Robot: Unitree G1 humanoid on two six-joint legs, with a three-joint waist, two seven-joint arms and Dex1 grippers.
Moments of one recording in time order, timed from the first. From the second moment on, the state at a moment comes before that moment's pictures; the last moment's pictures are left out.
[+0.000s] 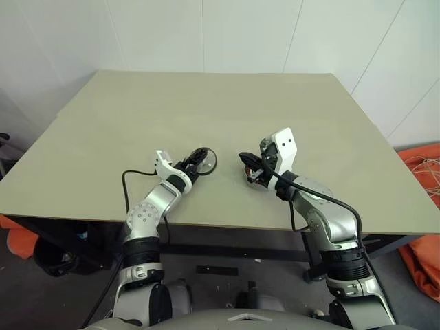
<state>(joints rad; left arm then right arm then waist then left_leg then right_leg) -0.40 -0.12 0.34 0.16 -0.98 0.74 0.02 -0.29 -0.26 0.06 -0.17 0.28 0.52 0.51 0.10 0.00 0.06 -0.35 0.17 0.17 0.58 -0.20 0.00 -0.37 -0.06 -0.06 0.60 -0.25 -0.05</state>
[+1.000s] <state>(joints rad) -0.45 -0.13 0.37 0.23 -0.91 0.63 0.03 -0.29 -0.26 0.06 -0.17 0.28 0.52 0.51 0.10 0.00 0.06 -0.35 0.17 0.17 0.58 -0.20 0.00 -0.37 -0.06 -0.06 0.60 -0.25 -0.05</state>
